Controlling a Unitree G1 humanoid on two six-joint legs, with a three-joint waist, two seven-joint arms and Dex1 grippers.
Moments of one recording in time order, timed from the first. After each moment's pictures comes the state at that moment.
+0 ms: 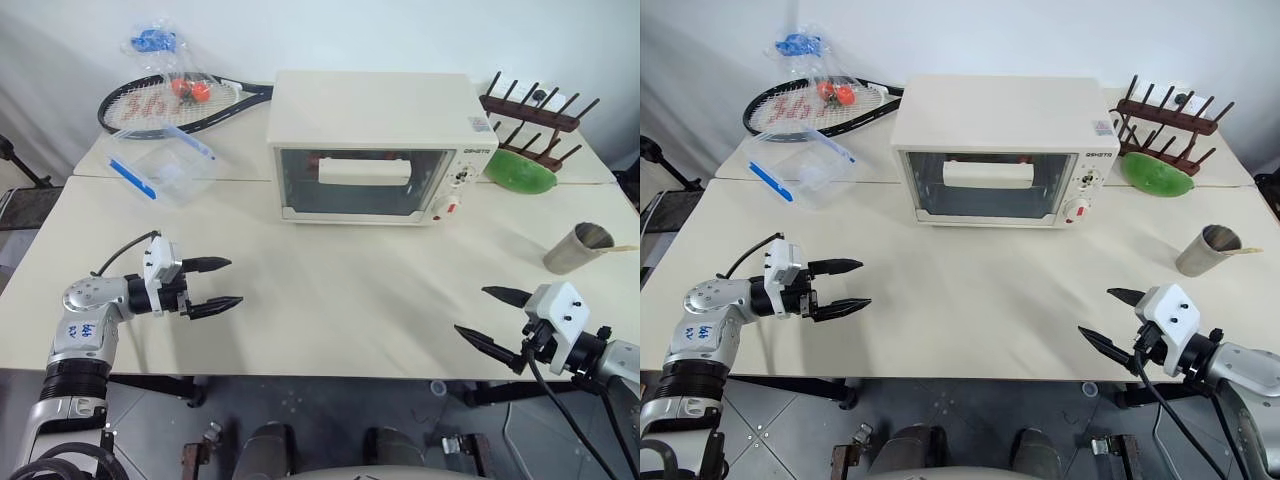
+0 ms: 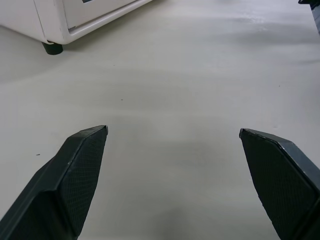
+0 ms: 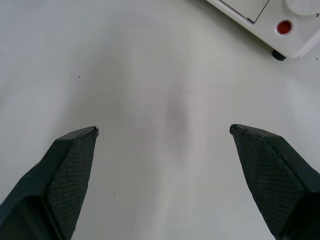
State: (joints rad) left arm -0.42 0.68 0.14 0.45 -0.35 0.05 -1.29; right arm 0.21 -0.78 -0.36 -0.36 0.40 0.27 0.90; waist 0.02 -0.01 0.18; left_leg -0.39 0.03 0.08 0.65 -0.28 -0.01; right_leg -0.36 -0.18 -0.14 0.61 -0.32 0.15
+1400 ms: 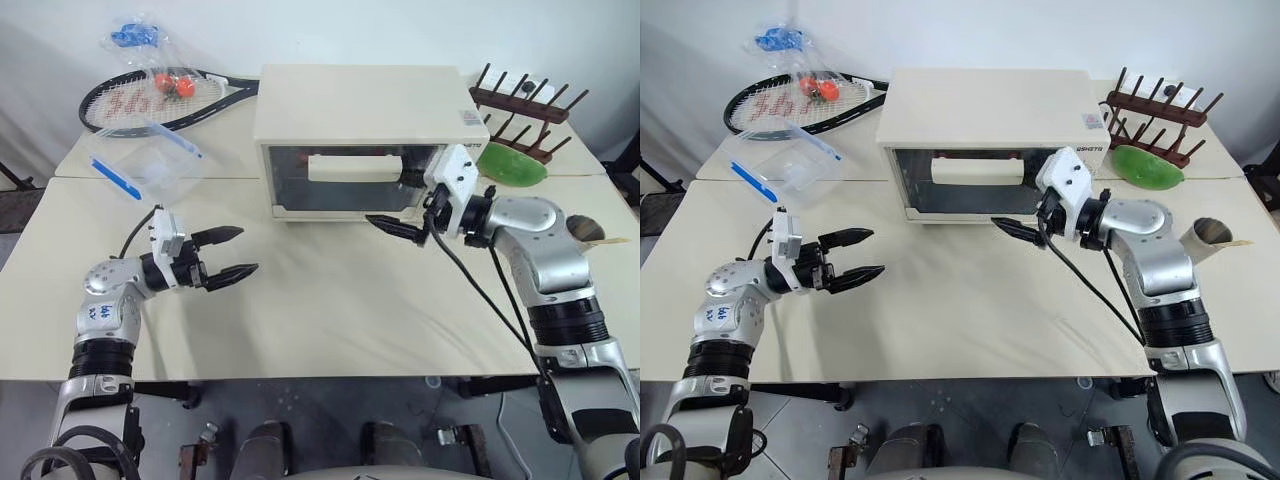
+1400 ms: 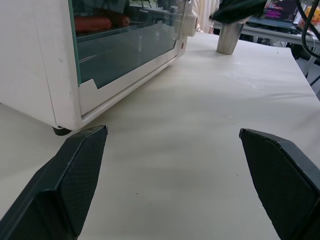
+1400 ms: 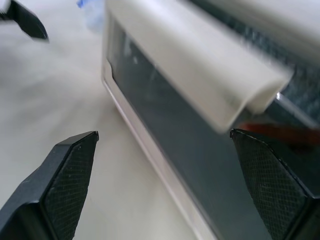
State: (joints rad) left arm -0.54 0.57 0.18 0.49 -0.43 0.03 -1.26; right arm -0.77 -0.59 0.07 0.13 0.29 0.30 0.96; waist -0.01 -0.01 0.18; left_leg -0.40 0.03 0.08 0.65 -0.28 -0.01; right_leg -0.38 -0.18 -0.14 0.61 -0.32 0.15
